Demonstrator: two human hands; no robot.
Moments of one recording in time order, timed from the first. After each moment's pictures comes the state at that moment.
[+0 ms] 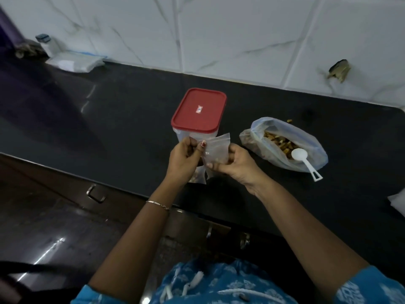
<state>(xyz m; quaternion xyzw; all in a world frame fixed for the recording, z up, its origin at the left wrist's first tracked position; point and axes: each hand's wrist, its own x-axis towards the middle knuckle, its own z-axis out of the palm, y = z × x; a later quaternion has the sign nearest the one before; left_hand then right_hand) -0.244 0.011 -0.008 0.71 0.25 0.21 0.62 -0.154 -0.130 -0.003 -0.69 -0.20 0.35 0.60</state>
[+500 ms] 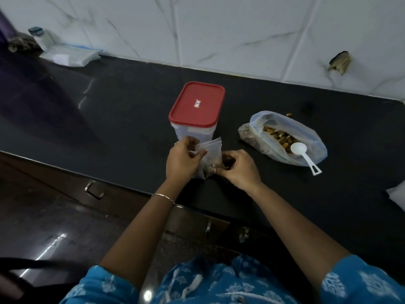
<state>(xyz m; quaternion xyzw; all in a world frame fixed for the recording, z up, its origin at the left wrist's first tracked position) -0.237 0.014 -0.034 0.83 0.31 0.19 0.42 -0.149 -0.137 -0.049 -0.88 -0.26 0.15 0.37</state>
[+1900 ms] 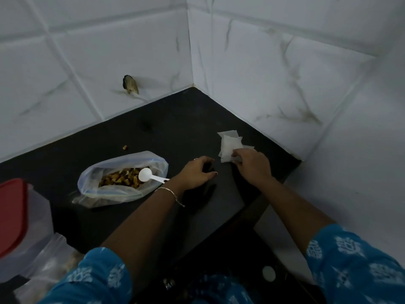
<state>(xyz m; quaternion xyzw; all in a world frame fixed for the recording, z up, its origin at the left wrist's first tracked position) -0.049 -0.278 -0.021 0.89 -0.23 -0.22 0.32 -0.098 -0.471 -0.042 -0.98 0.07 -0.11 0.17</state>
